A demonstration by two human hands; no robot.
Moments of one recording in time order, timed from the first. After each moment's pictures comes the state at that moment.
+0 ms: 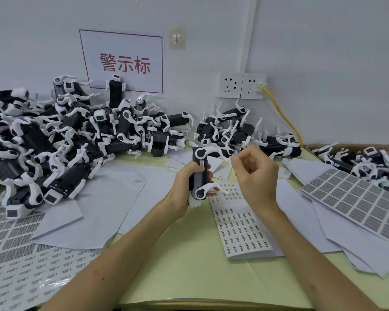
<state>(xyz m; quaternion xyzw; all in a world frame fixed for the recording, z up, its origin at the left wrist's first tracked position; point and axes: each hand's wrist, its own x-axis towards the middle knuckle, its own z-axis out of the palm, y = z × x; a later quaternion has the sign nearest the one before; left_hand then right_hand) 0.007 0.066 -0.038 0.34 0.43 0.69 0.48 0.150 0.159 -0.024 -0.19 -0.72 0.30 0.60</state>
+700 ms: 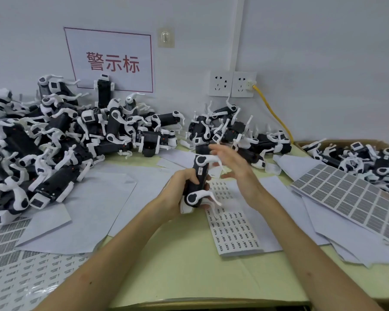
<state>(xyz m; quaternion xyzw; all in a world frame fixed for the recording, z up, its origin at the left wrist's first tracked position) 0.009 0.067 -0.035 0.30 0.47 0.60 0.58 0.153 0.172 -0.019 -0.19 -0.77 0.50 0.35</state>
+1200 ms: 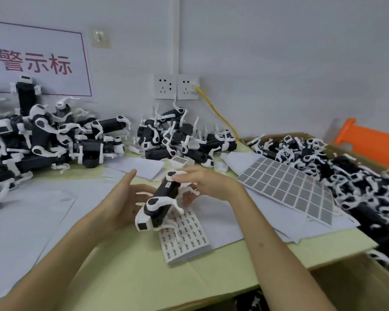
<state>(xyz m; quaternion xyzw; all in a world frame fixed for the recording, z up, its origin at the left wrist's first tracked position) -0.006 0.075 -0.044 0.33 0.55 0.52 0.55 0.194 0.207 -0.012 -0.25 -0.74 0.61 0.13</state>
